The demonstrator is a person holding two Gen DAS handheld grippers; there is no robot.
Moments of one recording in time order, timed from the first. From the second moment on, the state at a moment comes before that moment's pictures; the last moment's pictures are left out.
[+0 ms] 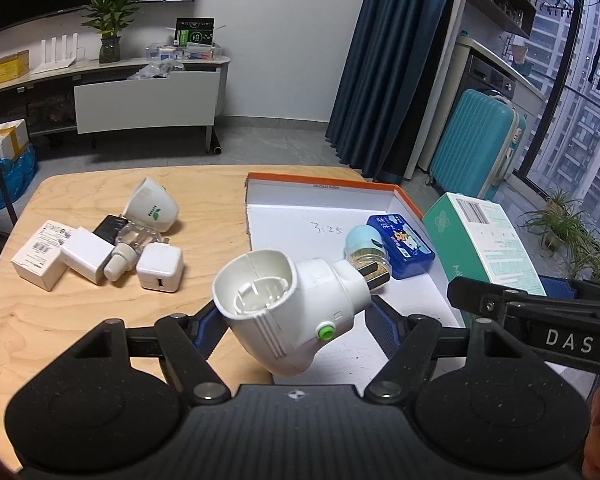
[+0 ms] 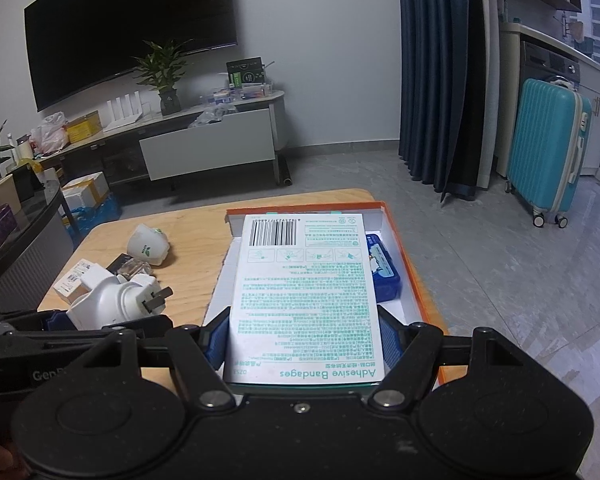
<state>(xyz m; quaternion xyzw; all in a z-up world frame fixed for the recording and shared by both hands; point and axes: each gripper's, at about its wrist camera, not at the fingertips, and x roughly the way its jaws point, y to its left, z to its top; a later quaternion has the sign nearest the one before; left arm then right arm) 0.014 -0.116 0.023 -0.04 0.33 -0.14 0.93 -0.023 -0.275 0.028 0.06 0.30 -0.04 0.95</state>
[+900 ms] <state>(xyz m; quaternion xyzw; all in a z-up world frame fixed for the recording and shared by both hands) 0.028 -0.133 0.006 -0.04 0.36 -0.16 0.92 -0.003 -0.291 0.011 0.07 0.32 -0.06 0.94</state>
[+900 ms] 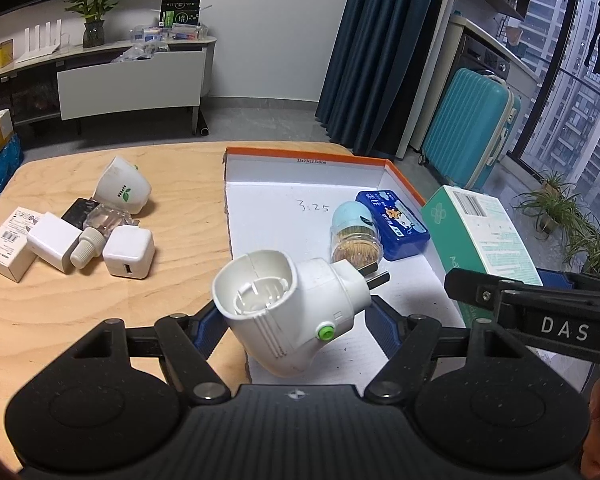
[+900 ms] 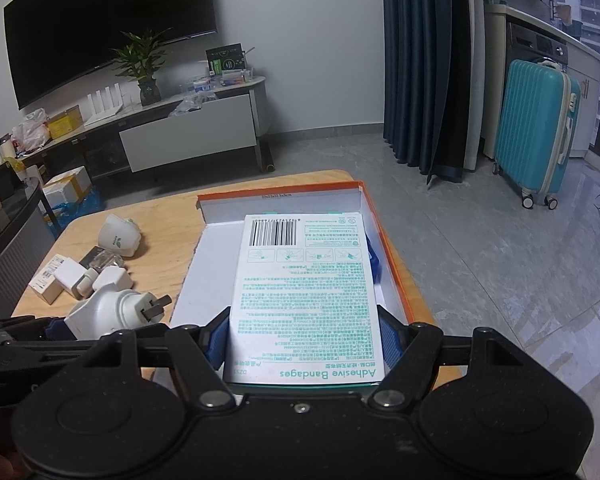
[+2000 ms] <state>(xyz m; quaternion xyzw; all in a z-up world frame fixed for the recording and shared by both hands) 0.040 -0.156 -0.010 -0.02 0.38 -0.18 0.91 -0.007 -0.318 0.002 0.10 0.31 -0.09 0.94</state>
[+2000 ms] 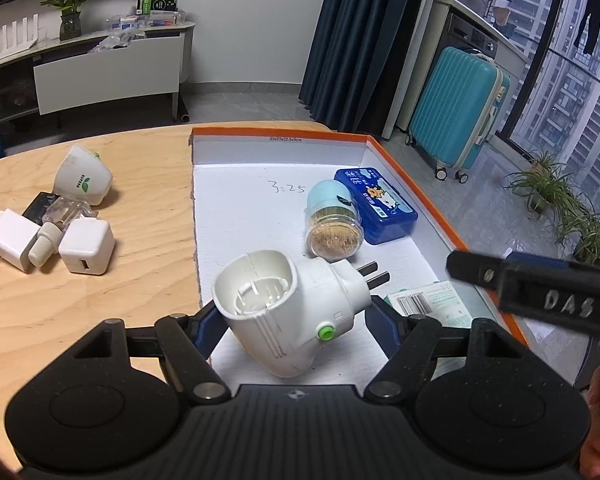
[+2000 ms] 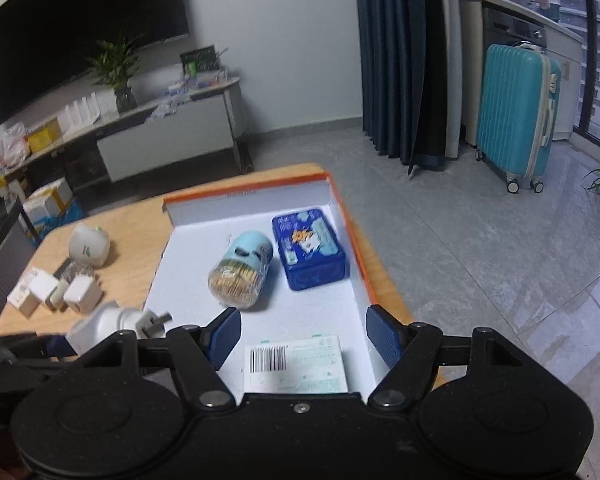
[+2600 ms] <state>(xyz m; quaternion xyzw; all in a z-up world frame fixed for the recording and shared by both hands) 0.035 -0.147 -0.004 -0.04 0.38 -0.19 0.90 -0.016 -0.309 0.021 0.09 0.28 -0.09 0.95</state>
